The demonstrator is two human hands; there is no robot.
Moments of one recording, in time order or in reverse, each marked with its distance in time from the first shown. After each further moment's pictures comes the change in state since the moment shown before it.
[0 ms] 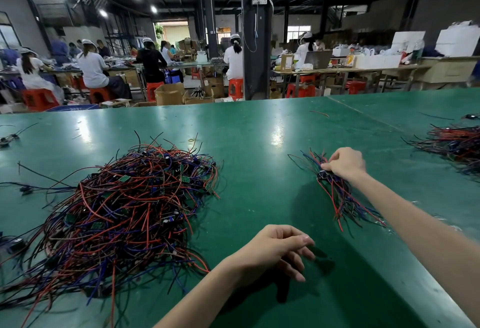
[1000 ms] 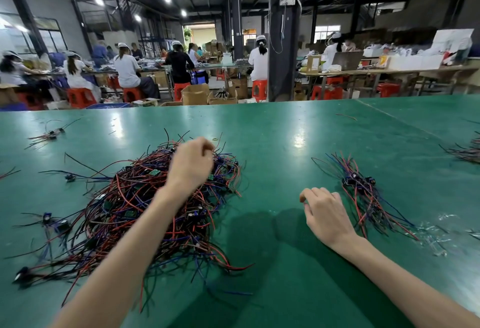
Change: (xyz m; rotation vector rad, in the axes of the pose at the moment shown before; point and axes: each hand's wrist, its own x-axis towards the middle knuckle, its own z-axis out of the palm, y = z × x) left_hand -0.045 0.100 -0.137 0.988 1.057 0.262; right_hand -0.125 -0.018 0.067 -0.306 0.048 -0.703
